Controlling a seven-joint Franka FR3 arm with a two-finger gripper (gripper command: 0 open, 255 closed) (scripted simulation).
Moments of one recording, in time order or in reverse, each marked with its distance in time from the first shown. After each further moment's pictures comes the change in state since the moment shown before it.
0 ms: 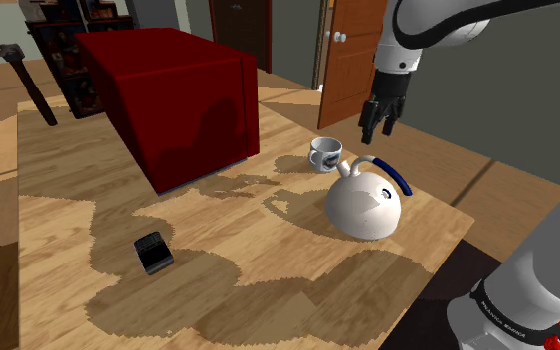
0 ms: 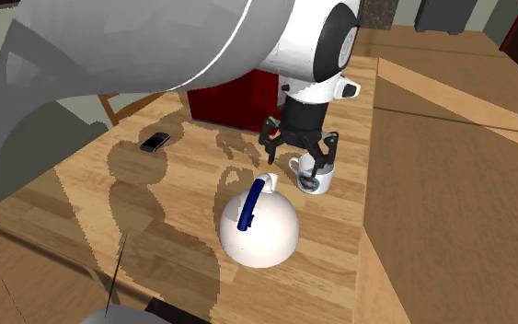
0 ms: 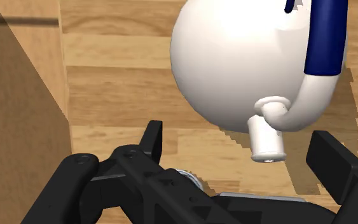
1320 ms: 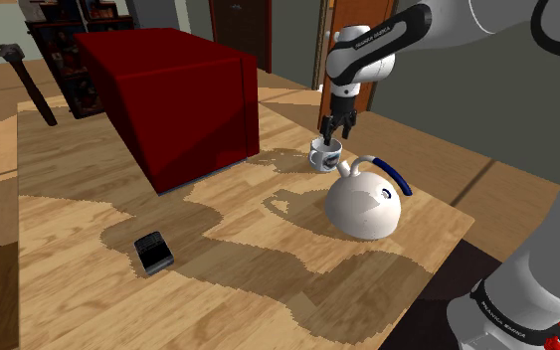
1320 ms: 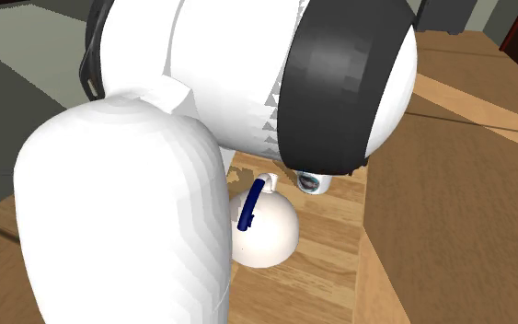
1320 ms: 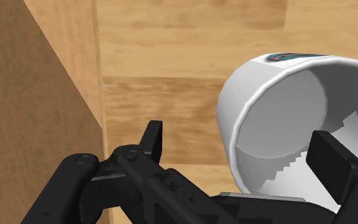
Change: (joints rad) arm -0.050 0.653 -0.065 0.418 0.028 0.244 -0.127
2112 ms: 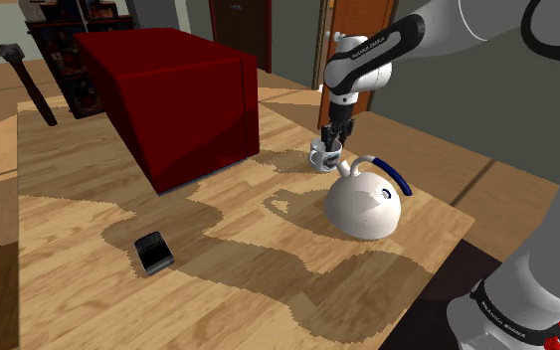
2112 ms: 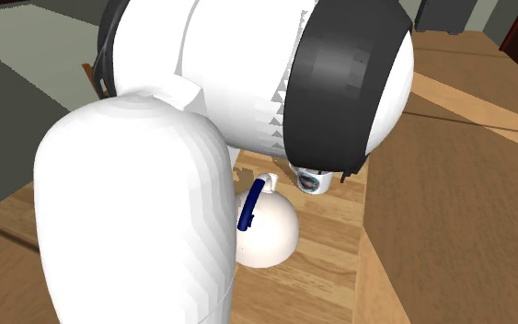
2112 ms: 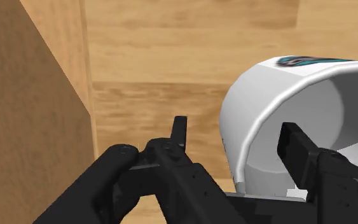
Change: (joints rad) arm 0.000 0.027 0.002 -0.027 0.006 0.055 -0.004
